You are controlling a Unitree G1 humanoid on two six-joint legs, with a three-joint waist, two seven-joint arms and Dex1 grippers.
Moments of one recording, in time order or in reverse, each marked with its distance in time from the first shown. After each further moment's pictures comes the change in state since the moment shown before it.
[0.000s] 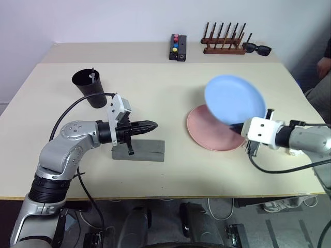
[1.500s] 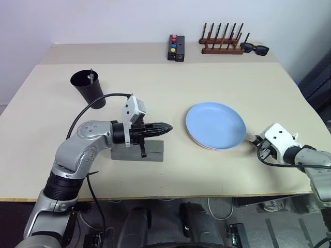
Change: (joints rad) left arm -0.038 -0.083 -0.080 -0.021 -0.002 -0.001 0.012; right arm 0.134 0.132 -0.178 0.325 -0.034 0.065 -0.210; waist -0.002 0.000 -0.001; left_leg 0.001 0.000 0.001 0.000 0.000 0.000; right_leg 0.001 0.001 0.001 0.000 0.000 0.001
